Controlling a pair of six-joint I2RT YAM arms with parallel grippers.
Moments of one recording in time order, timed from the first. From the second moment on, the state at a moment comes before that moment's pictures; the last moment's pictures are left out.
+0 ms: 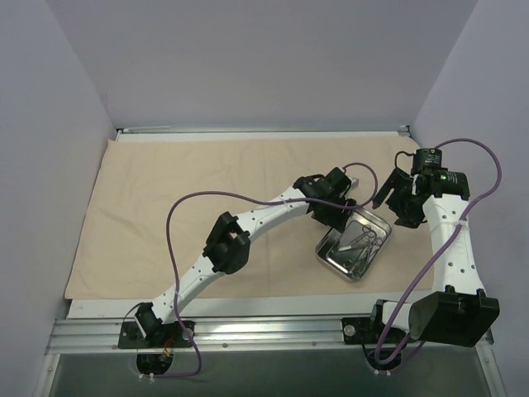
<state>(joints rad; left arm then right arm) -1.00 2.65 2.56 -0.88 0.13 -0.41 -0.15 1.25 1.28 -1.15 -0.03 0.51</state>
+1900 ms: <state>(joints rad) -0.36 1.80 1.76 -0.86 0.41 -0.31 -0.08 1.67 1.11 -0.85 0.17 0.58</state>
